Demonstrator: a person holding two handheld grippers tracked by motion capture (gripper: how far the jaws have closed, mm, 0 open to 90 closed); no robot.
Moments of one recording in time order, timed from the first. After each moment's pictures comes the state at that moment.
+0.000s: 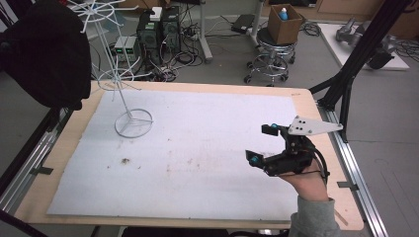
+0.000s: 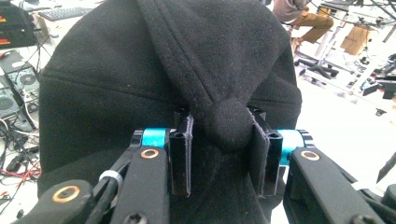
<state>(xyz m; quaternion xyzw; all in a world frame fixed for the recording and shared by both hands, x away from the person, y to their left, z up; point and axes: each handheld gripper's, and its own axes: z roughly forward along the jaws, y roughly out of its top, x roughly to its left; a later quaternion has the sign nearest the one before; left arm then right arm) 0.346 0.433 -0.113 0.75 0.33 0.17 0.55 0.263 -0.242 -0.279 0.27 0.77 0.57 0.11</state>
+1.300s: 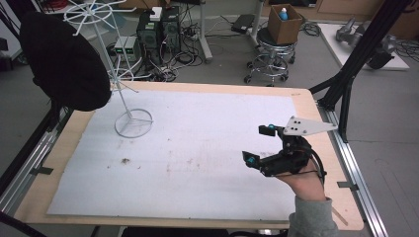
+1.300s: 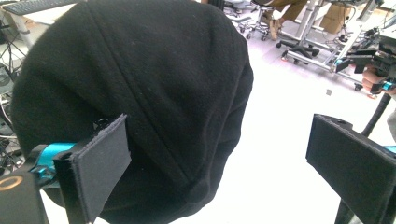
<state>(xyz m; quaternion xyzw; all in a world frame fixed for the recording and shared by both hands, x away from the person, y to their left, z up) 0.332 0.432 -0.115 0.78 0.29 0.15 0.54 0.264 -0.235 -0.280 0.27 0.77 0.56 0.11</state>
